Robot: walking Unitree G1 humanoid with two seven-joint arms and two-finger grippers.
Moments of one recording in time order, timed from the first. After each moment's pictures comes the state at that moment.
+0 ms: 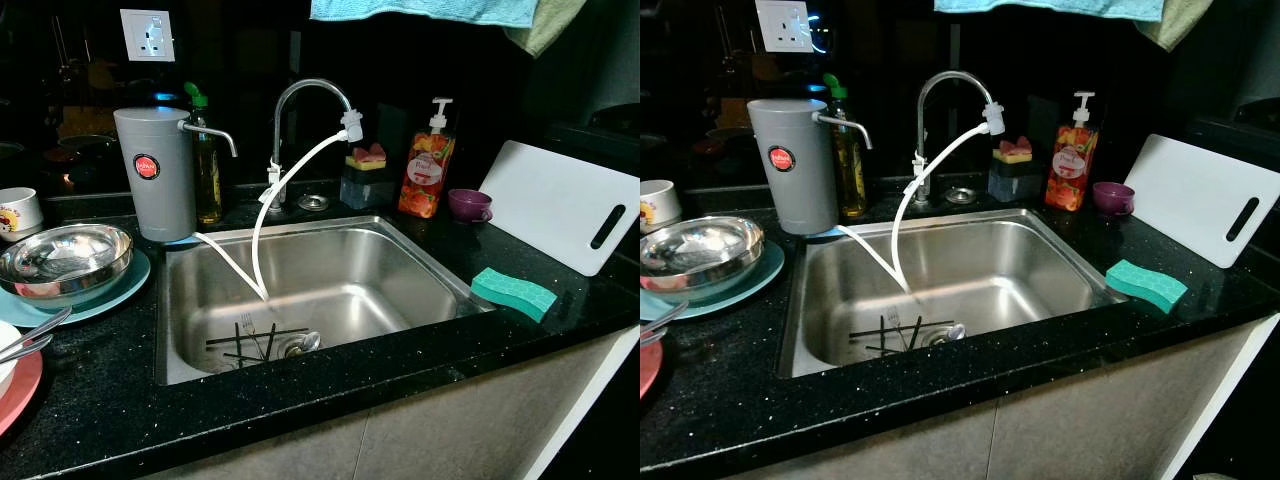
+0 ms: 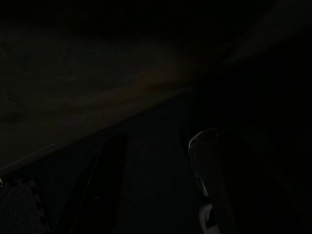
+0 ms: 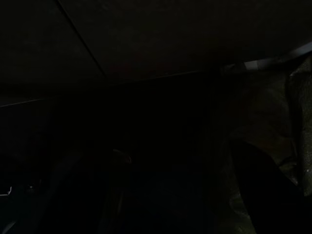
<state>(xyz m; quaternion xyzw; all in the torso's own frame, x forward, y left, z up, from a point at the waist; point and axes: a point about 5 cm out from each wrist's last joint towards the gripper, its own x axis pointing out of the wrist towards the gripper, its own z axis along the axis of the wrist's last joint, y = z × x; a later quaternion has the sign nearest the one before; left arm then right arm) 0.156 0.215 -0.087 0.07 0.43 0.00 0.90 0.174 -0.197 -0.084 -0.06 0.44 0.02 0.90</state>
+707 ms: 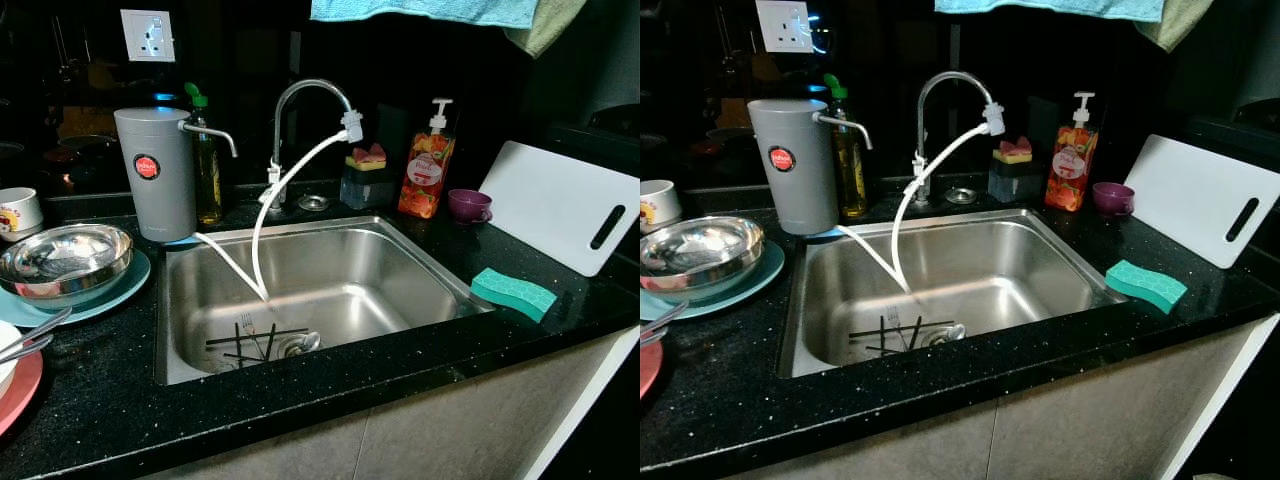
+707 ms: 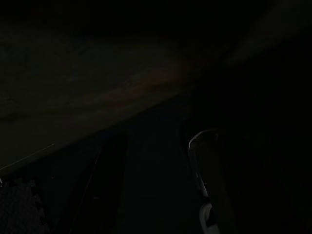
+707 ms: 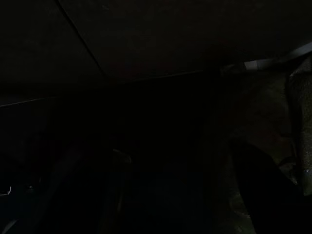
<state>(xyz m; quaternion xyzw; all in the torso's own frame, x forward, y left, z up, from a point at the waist) 0.156 0.215 -0.087 0.07 0.43 0.00 0.90 0.173 -0.197 -0.084 -0.06 0.44 0.02 0.90</state>
